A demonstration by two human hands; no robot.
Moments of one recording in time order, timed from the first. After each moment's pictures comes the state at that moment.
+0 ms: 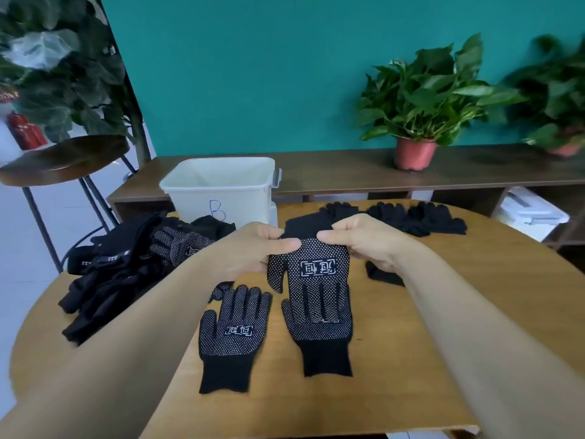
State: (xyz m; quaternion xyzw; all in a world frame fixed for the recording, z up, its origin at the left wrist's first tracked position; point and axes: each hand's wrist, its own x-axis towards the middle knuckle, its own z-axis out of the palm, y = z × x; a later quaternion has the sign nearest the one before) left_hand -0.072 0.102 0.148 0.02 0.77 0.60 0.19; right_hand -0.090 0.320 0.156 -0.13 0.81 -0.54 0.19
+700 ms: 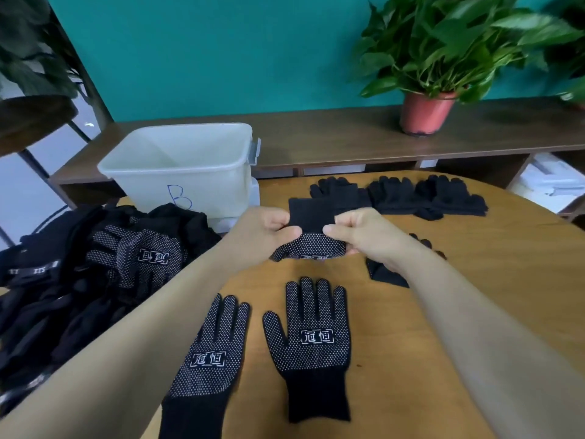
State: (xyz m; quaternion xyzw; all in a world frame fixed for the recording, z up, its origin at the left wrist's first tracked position) left_hand -0.167 0.132 0.094 0.09 0.88 0.46 0.05; right_hand -0.182 0.341 0.090 -0.07 0.84 -0.51 0.16
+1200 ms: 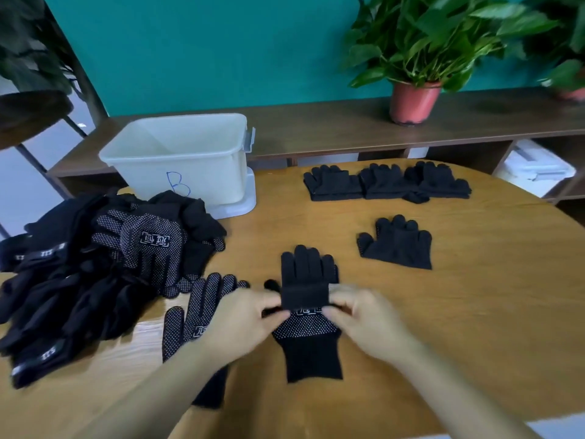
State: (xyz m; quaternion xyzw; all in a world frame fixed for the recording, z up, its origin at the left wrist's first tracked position) left_hand -0.050 0.116 0.012 0.17 0.93 0.33 0.01; right_hand -0.053 0.350 0.011 -0.17 0.92 -0.35 0.08
